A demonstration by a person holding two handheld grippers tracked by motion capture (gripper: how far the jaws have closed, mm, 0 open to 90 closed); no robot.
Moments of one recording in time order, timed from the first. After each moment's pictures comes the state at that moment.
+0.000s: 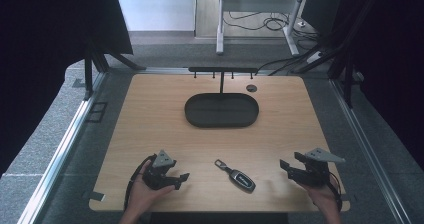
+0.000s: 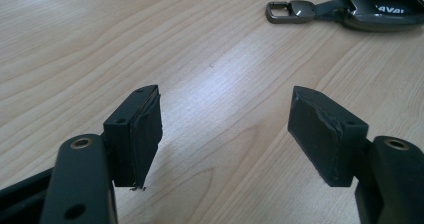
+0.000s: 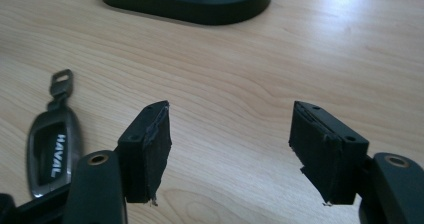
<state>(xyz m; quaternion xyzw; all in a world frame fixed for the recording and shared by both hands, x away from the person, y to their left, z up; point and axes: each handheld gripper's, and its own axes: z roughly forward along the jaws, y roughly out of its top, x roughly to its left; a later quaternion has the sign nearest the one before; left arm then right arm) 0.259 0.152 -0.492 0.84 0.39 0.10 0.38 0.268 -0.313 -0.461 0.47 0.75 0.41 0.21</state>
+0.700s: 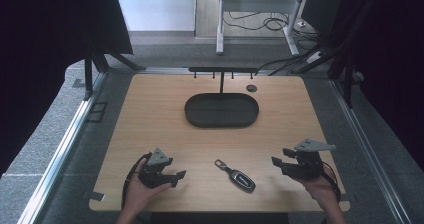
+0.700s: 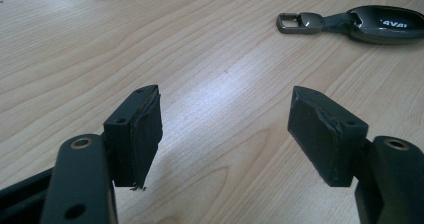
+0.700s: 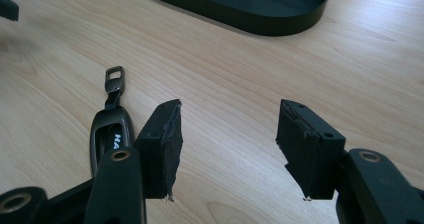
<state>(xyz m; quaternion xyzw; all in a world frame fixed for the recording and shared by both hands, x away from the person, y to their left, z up) 0.261 0.164 -0.487 0.82 0.40 0.10 0.39 0.278 -0.285 -0.427 0.42 0.80 0.39 0.16</state>
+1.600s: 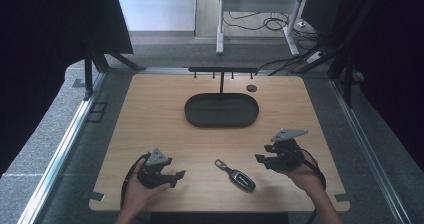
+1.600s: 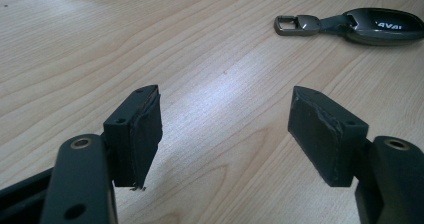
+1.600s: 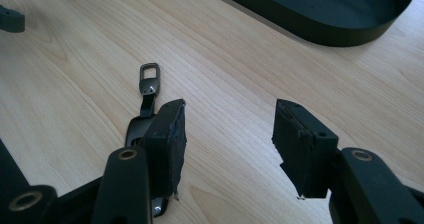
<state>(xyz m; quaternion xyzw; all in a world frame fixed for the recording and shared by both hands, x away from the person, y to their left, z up) 0.259 0.164 -0.484 0.82 0.40 0.11 0.39 0.302 -0.235 -0.412 0.37 0.86 0.34 0.12</state>
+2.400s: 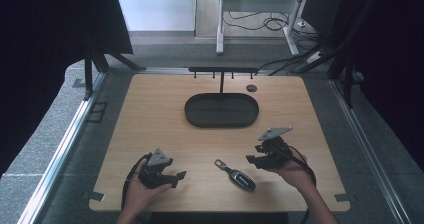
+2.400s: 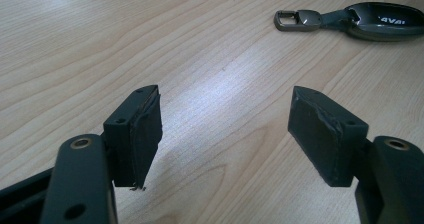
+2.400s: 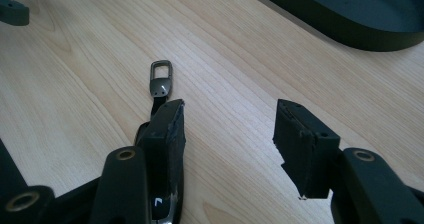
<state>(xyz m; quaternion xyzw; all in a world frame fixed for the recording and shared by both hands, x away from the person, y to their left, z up) 0.260 0.162 -0.487 0.83 0.40 0.10 0.39 0.312 -0.209 -0.421 0.35 0.87 0.32 0.10</state>
